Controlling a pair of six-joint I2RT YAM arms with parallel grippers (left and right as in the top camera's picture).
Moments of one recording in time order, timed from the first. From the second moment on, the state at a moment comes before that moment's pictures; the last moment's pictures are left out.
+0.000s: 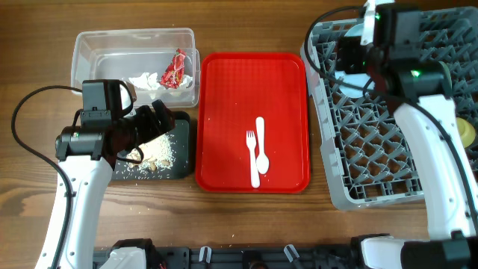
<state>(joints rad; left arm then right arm) 0.02 1.23 1.02 -0.87 0.24 -0.47 0.11 1.50 1.48 -0.77 0.05 0.00</state>
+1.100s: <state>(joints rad) 0.02 1.23 1.02 -0.87 0.24 -0.47 0.59 1.97 1.26 -0.99 -0.12 0.58</state>
